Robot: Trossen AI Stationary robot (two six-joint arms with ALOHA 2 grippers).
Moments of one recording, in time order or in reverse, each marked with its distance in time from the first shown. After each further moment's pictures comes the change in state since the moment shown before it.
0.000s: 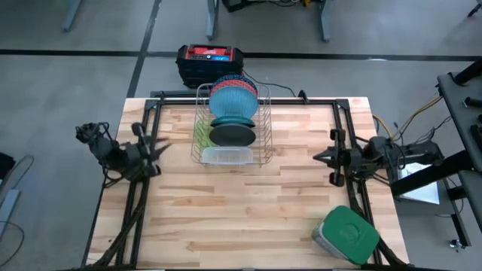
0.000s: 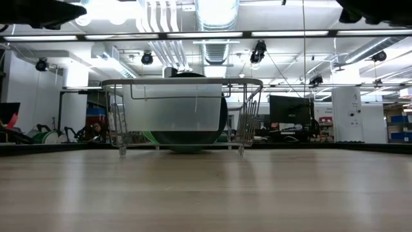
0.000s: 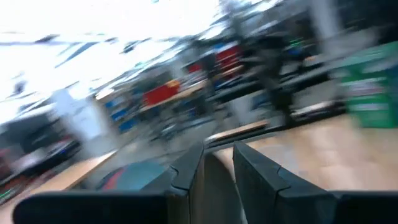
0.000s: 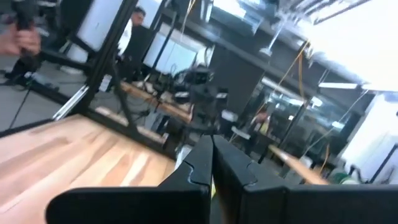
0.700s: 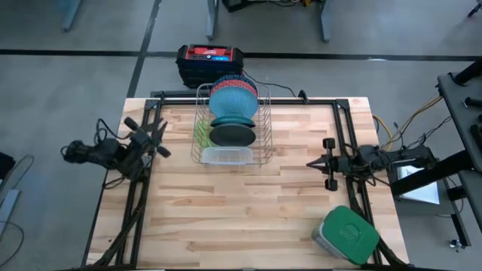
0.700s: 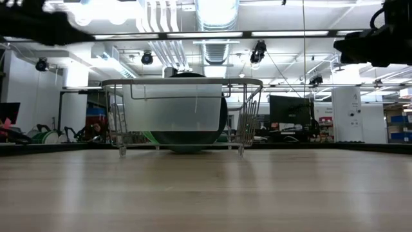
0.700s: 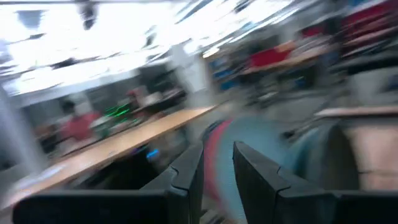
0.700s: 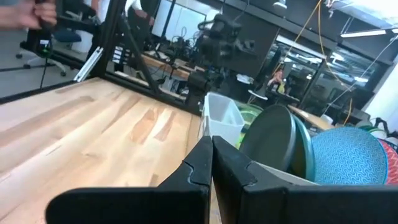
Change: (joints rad) left arm 0.368 0.001 -0.107 0.215 -0.151 0.022; right arm 0.001 -0.183 -0.207 -0.113 0.038 0.125
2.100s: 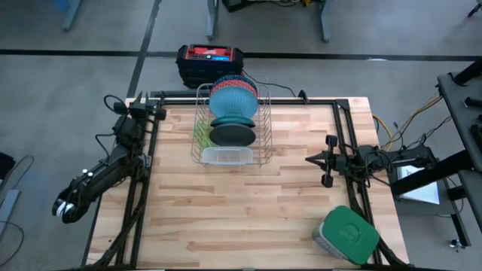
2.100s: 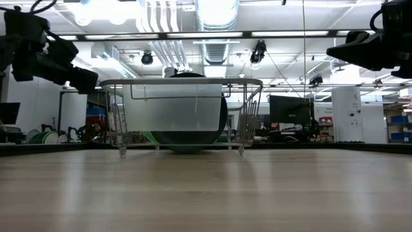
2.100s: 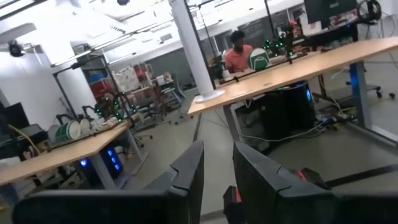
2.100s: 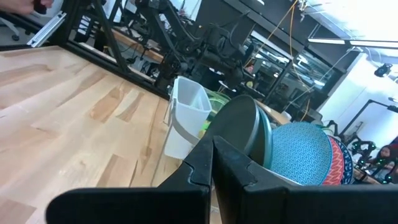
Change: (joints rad) left arm 1.361 0.523 -0.122 0.459 0.629 -0.181; right arm 0.000 0.007 0.000 -0.010 0.130 -0.143
